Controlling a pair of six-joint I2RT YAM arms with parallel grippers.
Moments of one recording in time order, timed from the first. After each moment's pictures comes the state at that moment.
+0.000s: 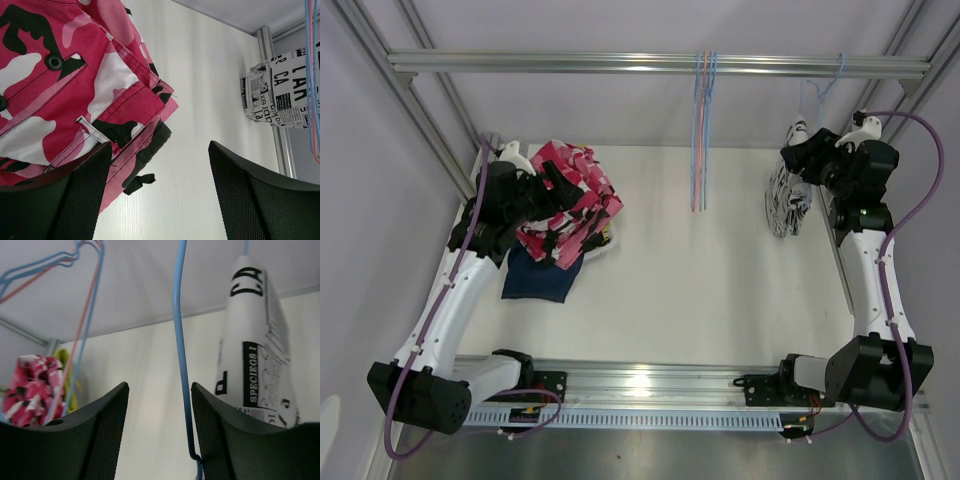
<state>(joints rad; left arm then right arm) -0.19 1.12 1.16 -0.47 0.17 -0.54 -0.14 1.27 1.26 -0.15 -0.37 0.42</state>
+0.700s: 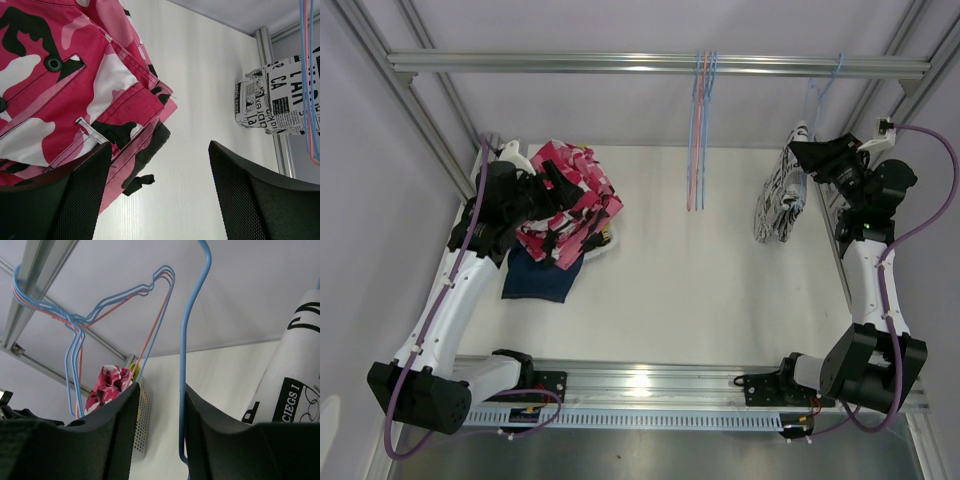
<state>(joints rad) -0.19 1.12 1.16 -0.46 0.17 -0.54 -0.27 1.26 1.06 0.37 -0.72 0.80</state>
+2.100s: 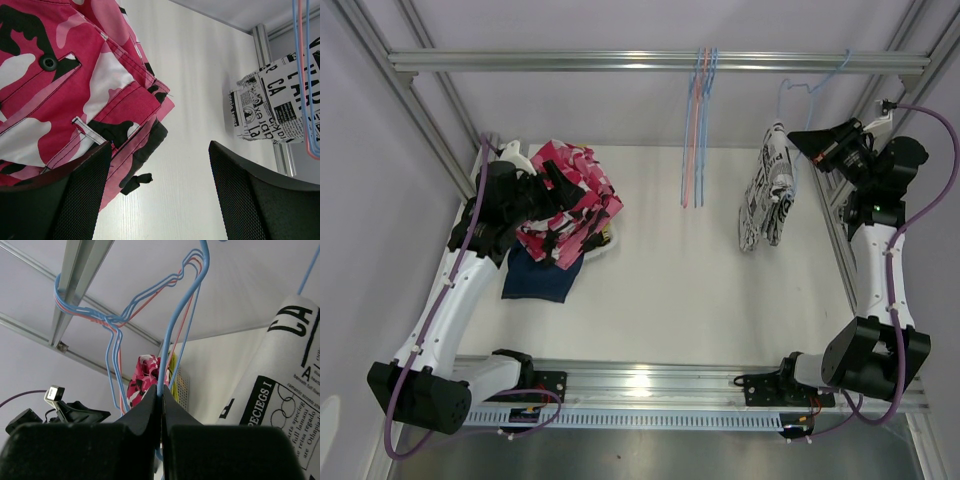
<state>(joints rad) -0.19 1.12 1.16 -0.46 0.19 -0.54 -0.28 1.32 1.25 0.23 -0.83 0.95</state>
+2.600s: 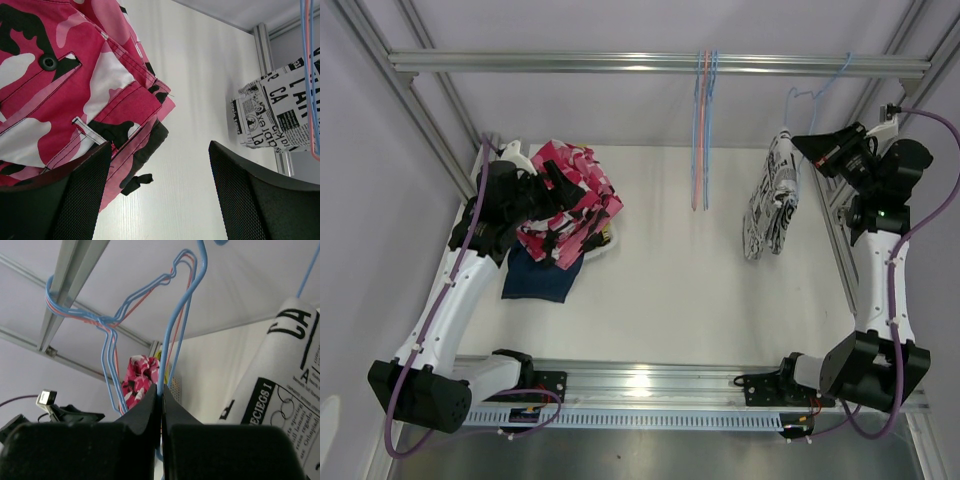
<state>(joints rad) -0.19 1.13 1.16 -0.46 0.19 -0.54 -0.29 1.28 1.26 0.11 -0.80 0.90</state>
